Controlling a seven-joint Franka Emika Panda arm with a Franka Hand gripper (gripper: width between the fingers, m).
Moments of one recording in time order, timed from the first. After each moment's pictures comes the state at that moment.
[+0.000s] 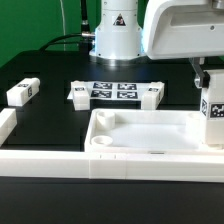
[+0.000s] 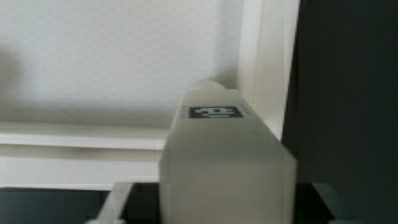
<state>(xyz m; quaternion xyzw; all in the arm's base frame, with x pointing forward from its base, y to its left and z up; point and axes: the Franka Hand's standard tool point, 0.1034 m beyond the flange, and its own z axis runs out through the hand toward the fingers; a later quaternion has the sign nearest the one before) 0.635 0.100 0.120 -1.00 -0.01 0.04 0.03</state>
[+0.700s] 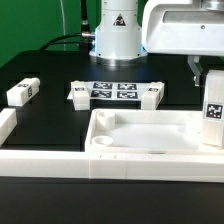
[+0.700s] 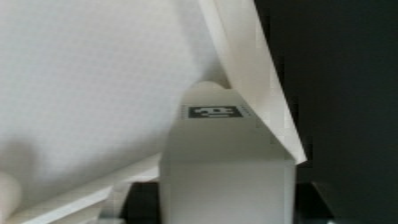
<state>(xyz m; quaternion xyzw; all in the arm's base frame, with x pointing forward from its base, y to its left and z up) 0.635 0.099 0.119 -0.97 0.25 0.04 0.04</state>
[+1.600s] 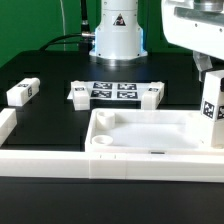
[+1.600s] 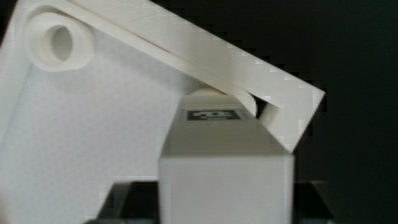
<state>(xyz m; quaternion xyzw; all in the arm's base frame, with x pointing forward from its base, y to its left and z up) 0.633 0.100 0.118 -0.82 0.56 0.06 0.05</state>
